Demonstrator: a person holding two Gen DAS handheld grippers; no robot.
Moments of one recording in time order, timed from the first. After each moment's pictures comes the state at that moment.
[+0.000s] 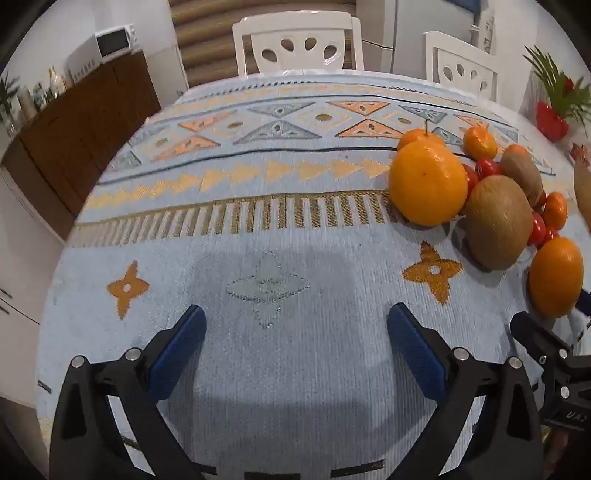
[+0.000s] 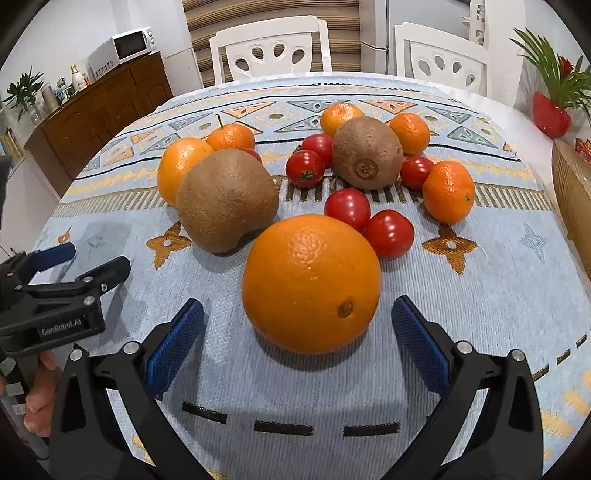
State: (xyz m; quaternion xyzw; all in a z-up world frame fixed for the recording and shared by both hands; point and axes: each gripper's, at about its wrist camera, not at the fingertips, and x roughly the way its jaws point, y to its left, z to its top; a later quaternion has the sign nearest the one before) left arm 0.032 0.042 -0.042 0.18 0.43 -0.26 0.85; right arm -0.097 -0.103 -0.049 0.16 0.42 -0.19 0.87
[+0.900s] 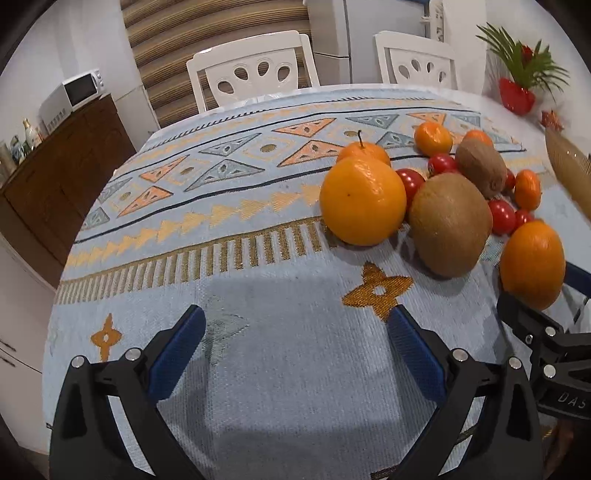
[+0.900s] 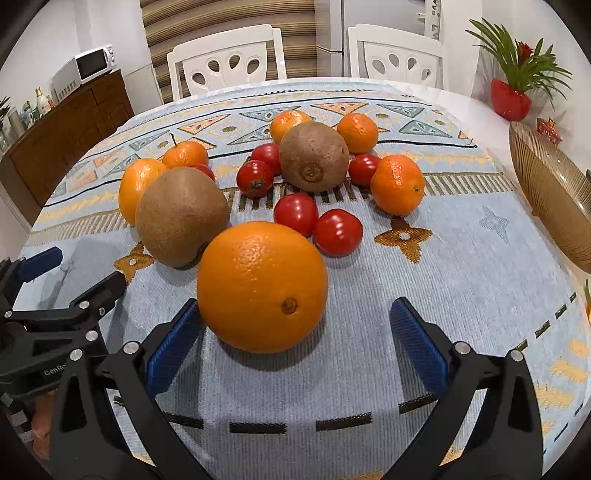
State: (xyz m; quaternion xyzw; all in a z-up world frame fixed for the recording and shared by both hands) left arm 0.015 0.013 -0.039 0.22 0.38 -0.31 0.84; right arm -0.108 -0.108 -0.046 0.17 0.41 -0.28 0.86
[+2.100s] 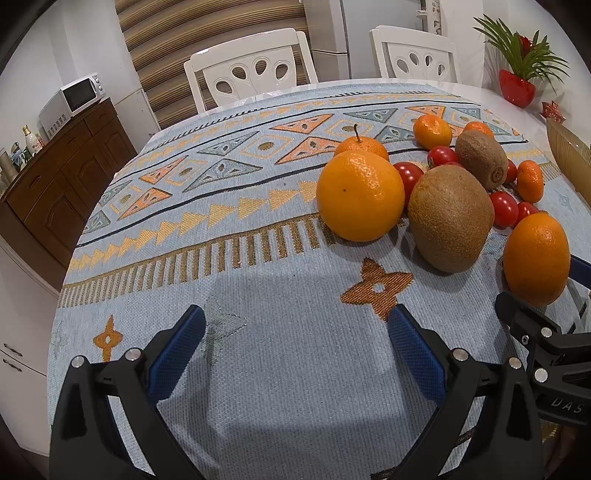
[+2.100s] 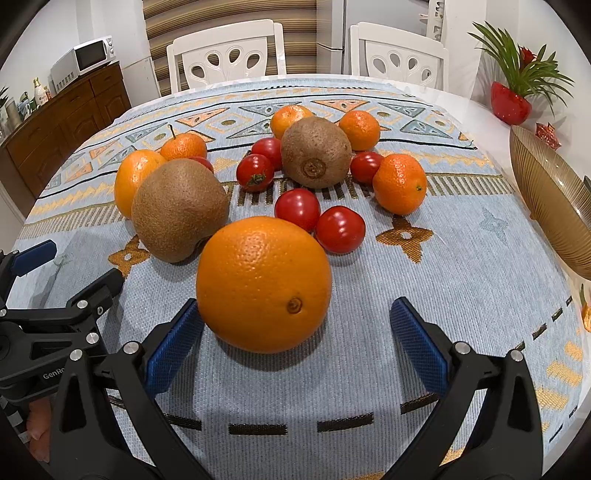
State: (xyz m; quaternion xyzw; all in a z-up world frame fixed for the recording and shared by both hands) left arm 0.013 0.011 -0.040 0.23 0.38 -0.30 0.84; right arm -0.103 -0.105 -0.047 0.16 0.41 -0.28 0.85
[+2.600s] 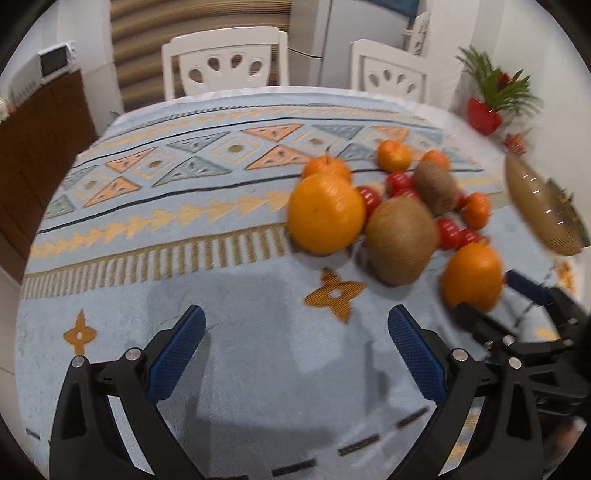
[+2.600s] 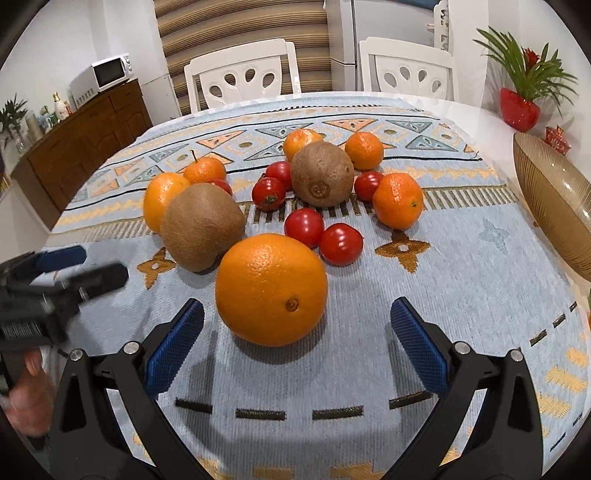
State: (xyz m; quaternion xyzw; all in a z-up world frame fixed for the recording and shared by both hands) left arm 0.030 0.025 -0.016 0.15 0.43 -0.40 0.79; right arm -0.123 -0.107 -0.032 0.17 0.38 -0.24 0.88
